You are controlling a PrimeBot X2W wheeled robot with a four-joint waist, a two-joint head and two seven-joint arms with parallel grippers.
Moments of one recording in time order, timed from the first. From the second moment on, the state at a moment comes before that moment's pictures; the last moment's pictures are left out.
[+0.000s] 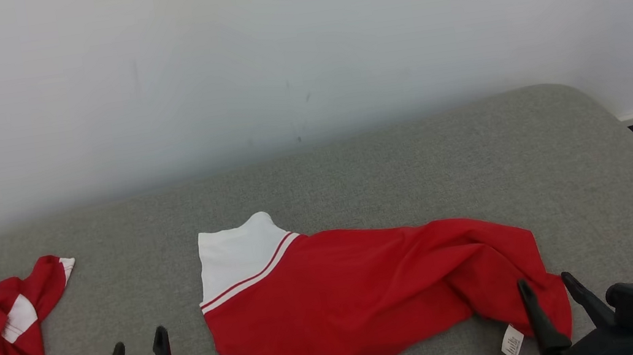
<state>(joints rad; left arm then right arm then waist) 0.04 0.17 -0.20 0.05 -0.46 0.12 0.03 0.13 -0.12 0.09 -0.02 0.35 -0.10 0.10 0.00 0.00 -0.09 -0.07</state>
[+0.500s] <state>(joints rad) -0.39 0.19 -0.20 0.35 -0.36 0.12 0.40 0.06 -0.13 0.14 -0.07 0.34 -0.08 0.12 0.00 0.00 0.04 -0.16</state>
